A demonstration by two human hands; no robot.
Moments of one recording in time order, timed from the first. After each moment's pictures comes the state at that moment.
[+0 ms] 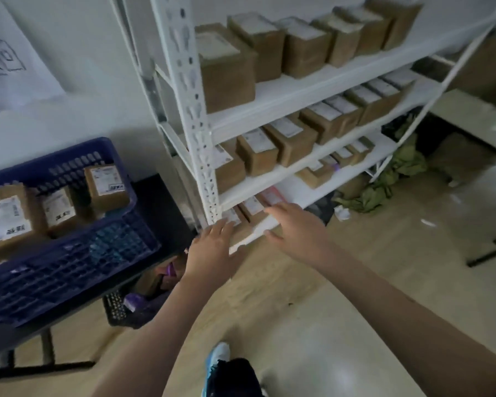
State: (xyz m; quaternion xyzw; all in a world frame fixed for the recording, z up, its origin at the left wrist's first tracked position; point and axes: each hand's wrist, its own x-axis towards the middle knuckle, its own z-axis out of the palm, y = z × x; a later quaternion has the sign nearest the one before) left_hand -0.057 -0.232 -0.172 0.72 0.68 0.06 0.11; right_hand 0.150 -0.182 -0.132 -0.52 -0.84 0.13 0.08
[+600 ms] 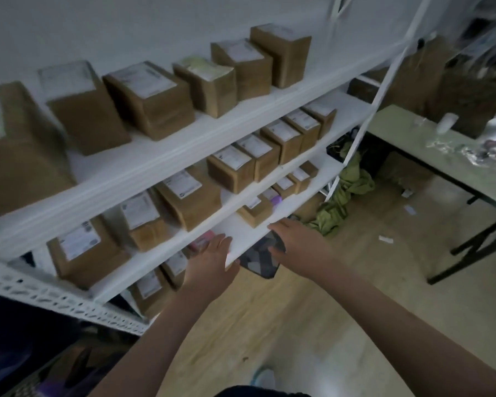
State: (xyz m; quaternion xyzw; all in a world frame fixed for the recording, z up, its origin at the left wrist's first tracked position) left_hand 0.210 0.014 -0.203 0.76 0.63 0.05 0.13; right_hand 0.439 0.032 -0.158 -0.59 -0.80 0.14 0.05
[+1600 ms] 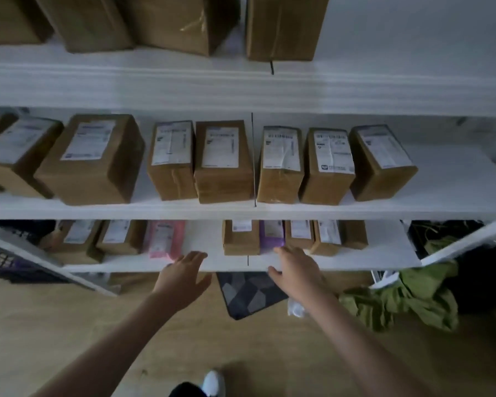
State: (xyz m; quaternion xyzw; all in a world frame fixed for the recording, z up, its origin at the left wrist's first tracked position) left_hand 0.464 0.232 -0.387 0.50 0.85 0.04 0.17; right_hand 0.676 0.405 -0.367 -0.37 -0.92 0.14 -0.05
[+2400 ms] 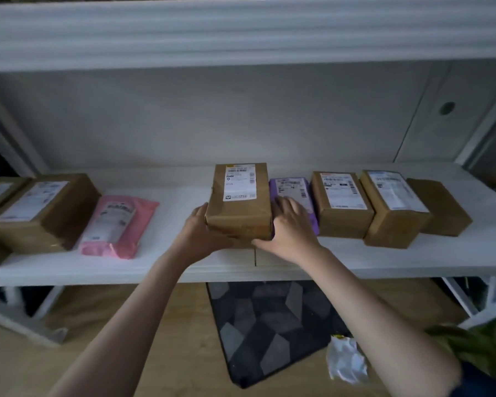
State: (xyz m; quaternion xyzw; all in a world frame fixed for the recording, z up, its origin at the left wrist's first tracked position) left_hand 0.366 0.410 -0.730 0.50 0.79 0.32 0.13; right_hand 0.566 0.541 -0.712 -0.32 -0.94 0.05 0.14
